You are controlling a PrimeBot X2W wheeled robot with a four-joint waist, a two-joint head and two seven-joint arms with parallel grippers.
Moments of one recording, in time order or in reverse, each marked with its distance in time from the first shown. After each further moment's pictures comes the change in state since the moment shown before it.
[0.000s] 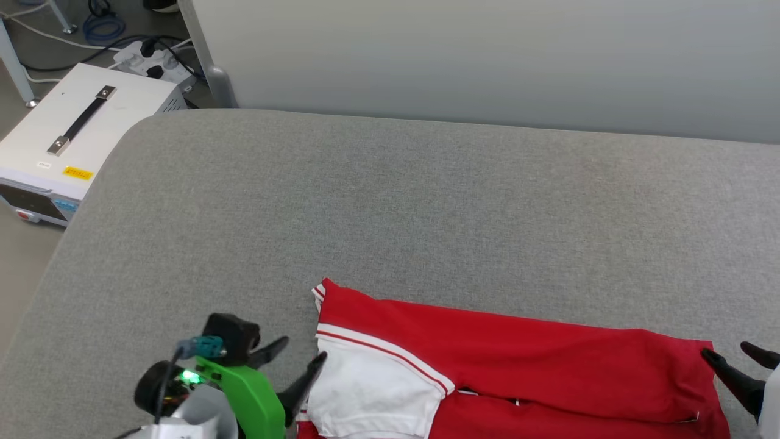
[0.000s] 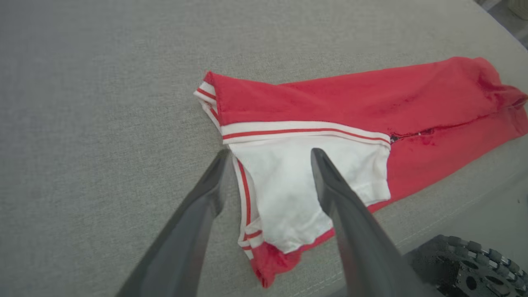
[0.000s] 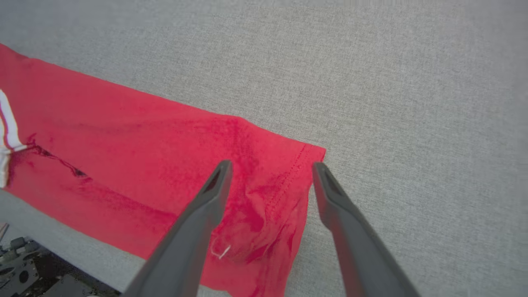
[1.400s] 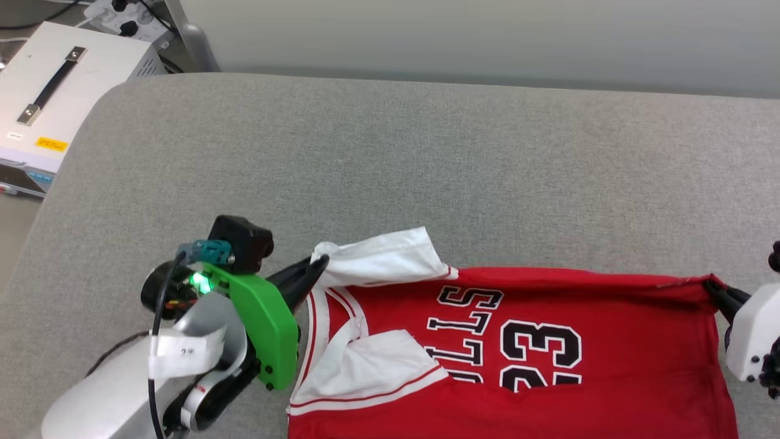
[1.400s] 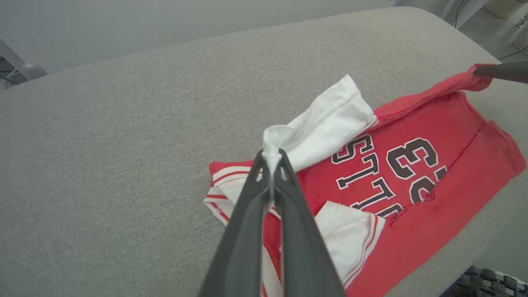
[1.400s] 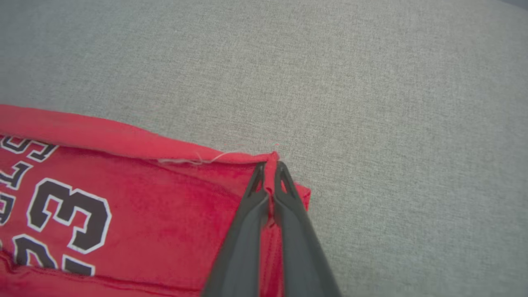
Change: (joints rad) left arm -0.225 -0.023 0.065 -0.035 0.020 -0.045 0.122; right arm -0.260 0.142 -0.009 0.193 -0.162 0.000 -0.018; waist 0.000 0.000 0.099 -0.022
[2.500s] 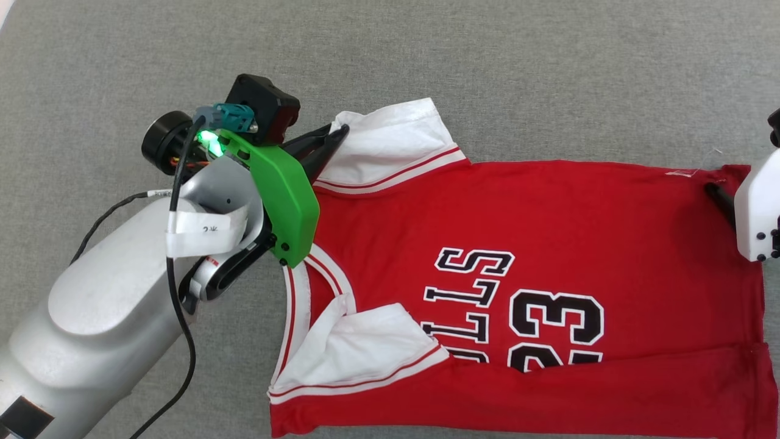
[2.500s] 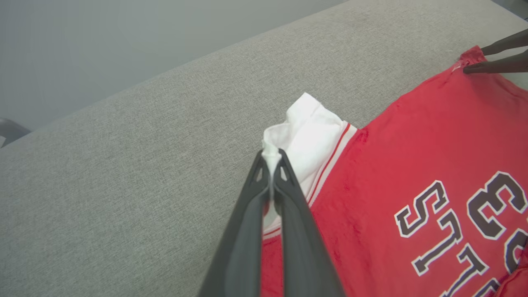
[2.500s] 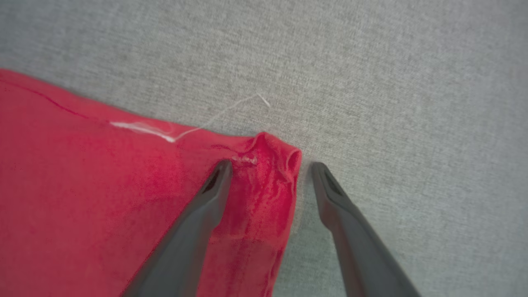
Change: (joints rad) left arm -0.338 -0.105 0.001 0.157 0.101 -0.121 0.067; right arm -0.366 0.022 0.032 0.091 -0.201 0.000 0.322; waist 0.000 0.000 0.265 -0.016
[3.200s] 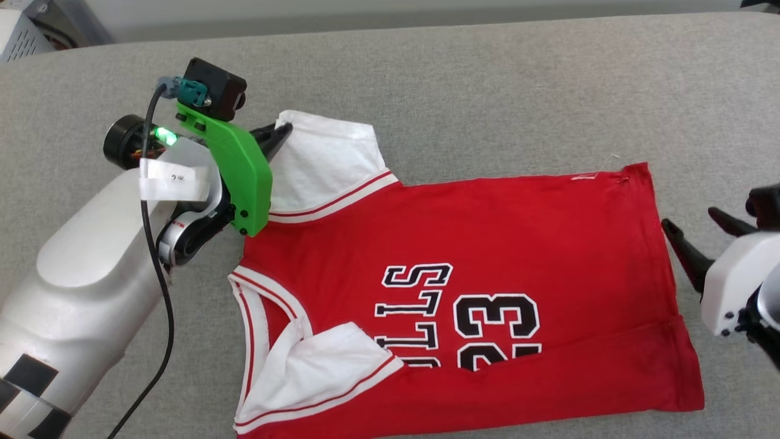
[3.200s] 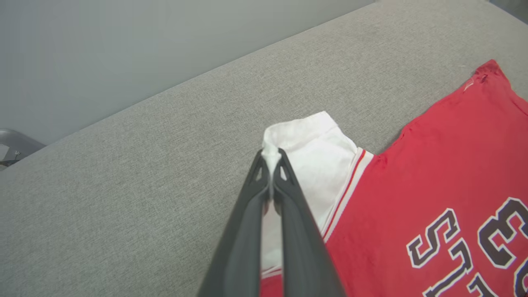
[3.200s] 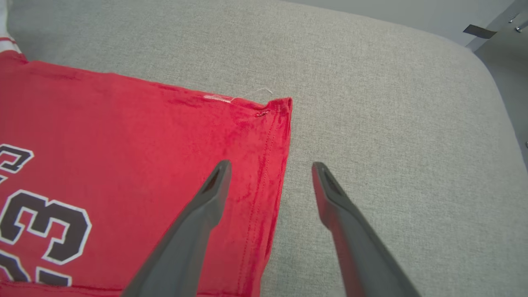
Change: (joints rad) left arm -0.058 -0.050 0.010 0.364 -0.050 -0.121 -0.015; right arm 0.356 0.112 -0.142 -0.377 -0.036 0.000 -0.214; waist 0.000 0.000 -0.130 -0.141
